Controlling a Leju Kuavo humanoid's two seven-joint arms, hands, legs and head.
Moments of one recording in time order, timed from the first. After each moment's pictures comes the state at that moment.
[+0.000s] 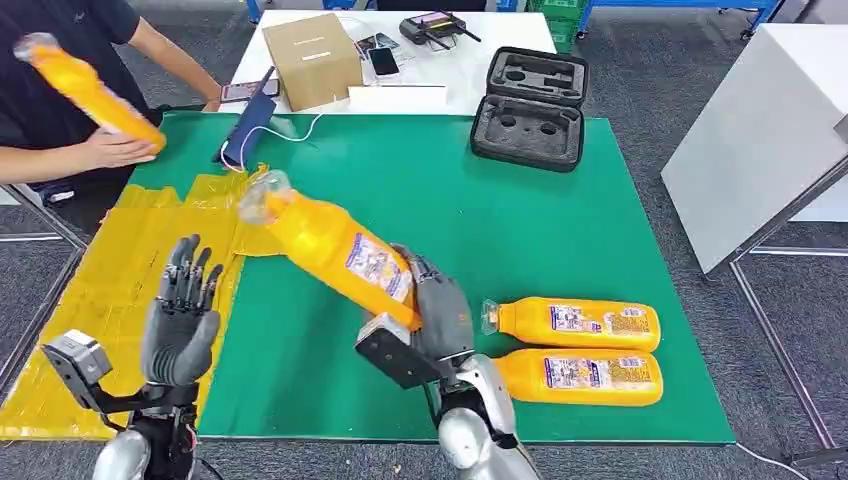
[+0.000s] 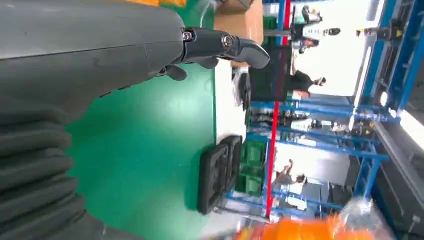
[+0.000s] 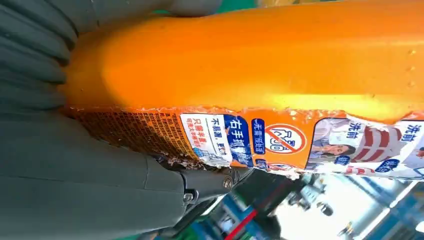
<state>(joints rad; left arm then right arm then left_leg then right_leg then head) 0.06 -0.17 0.08 -1.72 0.07 -0.28 -0.24 -0.10 0.30 0.47 -1.40 0.82 -0.28 -0.07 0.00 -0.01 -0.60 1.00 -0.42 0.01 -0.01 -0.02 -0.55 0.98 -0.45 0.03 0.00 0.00</state>
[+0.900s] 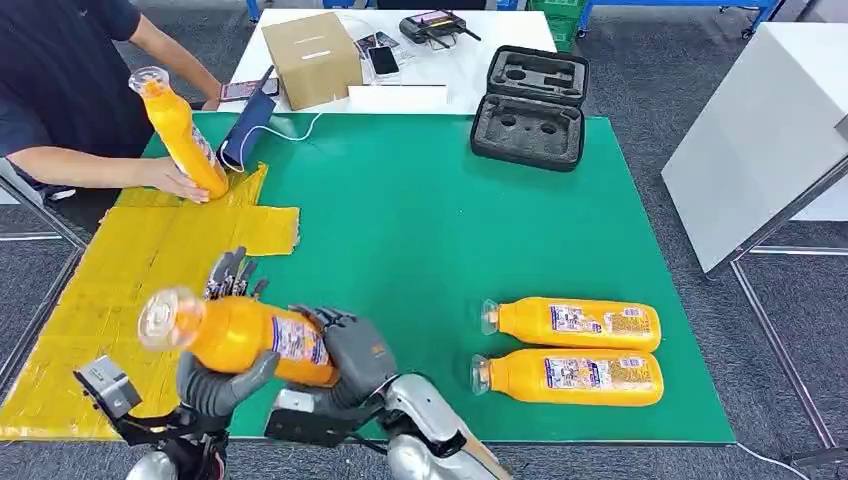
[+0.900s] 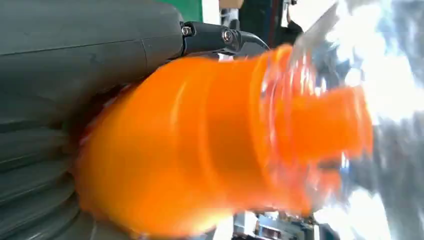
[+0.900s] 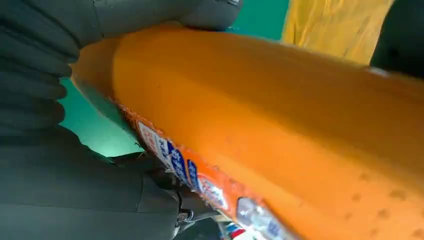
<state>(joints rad) 0.16 -0.18 -0.08 -1.79 0.08 -0.30 -0.27 -0.25 0.29 0.80 -1.08 0.85 -0.23 -0.09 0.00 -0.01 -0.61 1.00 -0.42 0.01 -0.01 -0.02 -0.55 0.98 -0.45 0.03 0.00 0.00</state>
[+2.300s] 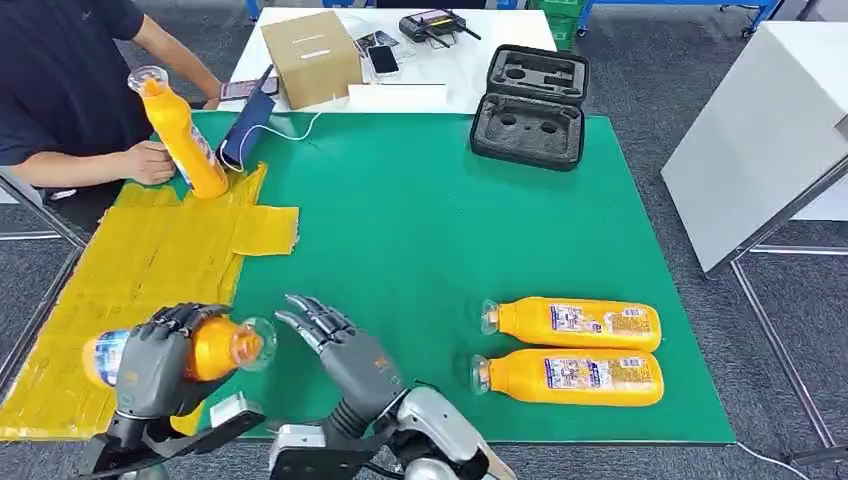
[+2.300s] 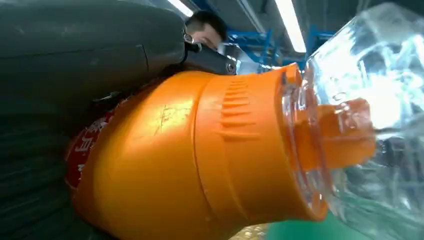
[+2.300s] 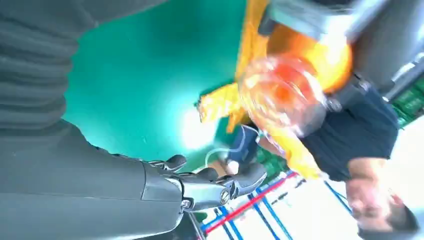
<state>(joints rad) 0.15 0.00 0.05 -1.73 -1.26 0.42 -0.35 -0.13 0.18 0.83 -1.46 0.78 -0.13 -0.06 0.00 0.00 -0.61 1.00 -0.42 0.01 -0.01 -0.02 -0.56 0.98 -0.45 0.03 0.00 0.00</state>
